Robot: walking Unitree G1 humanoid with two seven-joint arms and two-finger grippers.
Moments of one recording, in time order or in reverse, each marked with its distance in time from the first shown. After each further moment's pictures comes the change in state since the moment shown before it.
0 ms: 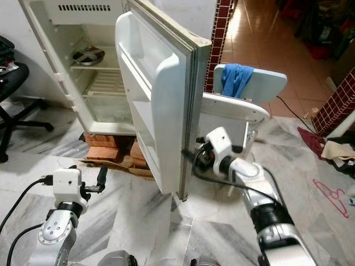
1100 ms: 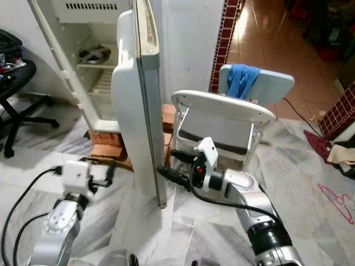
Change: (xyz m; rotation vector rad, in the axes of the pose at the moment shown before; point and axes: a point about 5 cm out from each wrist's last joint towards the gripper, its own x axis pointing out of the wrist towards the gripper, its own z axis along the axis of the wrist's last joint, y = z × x) left arm 0.020 -0.021 0.014 0.041 -0.031 -0.209; right arm -0.023 0.079 -0.014 0.256 -0.007 0.620
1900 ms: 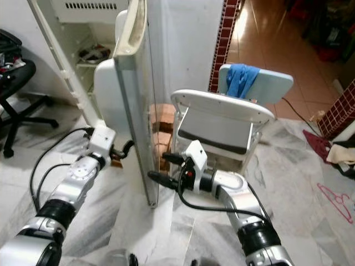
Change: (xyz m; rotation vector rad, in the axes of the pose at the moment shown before) left arm 0.083 0.049 0.024 0.191 0.103 0.086; right arm 0.011 0.008 -0.006 -0.074 0.036 0.019
